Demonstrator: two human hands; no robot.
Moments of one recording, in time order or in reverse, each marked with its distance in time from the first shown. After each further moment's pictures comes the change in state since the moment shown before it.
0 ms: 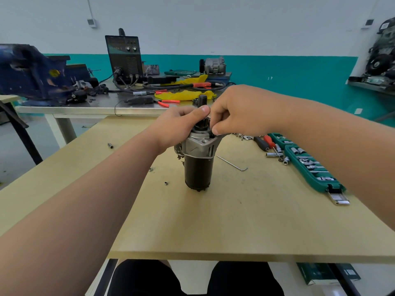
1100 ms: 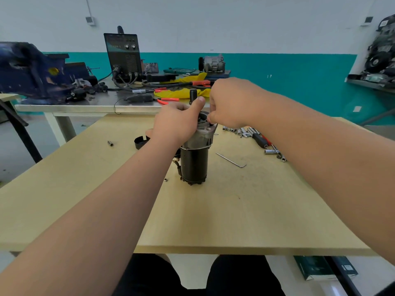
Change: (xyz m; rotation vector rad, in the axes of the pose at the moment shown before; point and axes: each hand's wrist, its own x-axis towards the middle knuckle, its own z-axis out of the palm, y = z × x) left_hand 0.002 0.008 0.024 0.111 0.458 -0.208; right_hand 0.024 -0.011 0.010 -0.293 0.136 0.257
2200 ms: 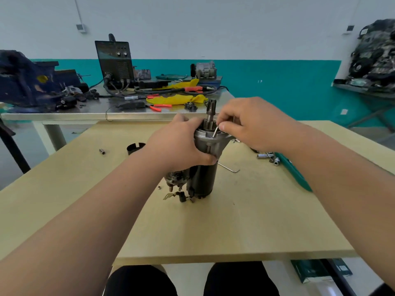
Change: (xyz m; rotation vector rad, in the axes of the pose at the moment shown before) left_hand -0.018 0.002 -0.011 0.599 -0.314 0.434; right_hand -0.047 0.042 0.010 0.305 0.117 -0.164
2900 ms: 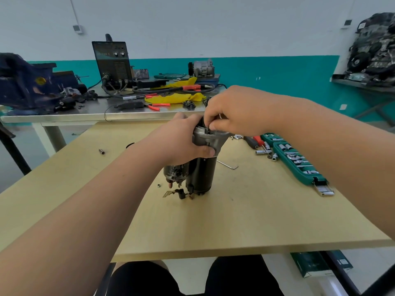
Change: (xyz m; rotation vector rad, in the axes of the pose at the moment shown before) left_hand 0.007 0.001 -0.005 -0.068 -0.093 0.042; right_hand 0.020 -0.012 -0.018 -0.215 -0.243 -0.171
